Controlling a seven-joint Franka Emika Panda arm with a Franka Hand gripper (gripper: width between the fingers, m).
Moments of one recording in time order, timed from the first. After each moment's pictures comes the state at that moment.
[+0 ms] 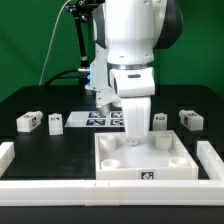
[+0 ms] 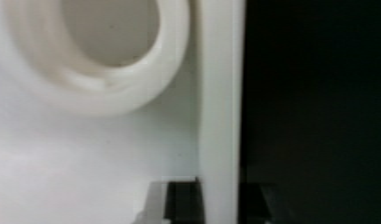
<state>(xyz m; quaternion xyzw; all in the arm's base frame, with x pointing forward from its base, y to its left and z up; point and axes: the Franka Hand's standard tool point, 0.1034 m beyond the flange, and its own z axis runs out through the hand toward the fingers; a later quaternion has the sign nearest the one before) 0.474 0.035 0.009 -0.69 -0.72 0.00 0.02</state>
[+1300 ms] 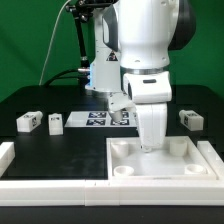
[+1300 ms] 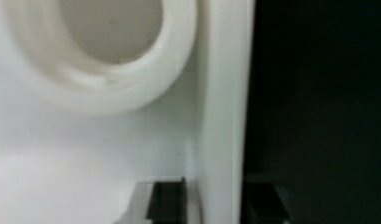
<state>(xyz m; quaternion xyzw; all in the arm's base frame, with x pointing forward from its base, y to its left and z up) 0.497 0.053 0.007 -0.69 -0.72 0.00 0.03</state>
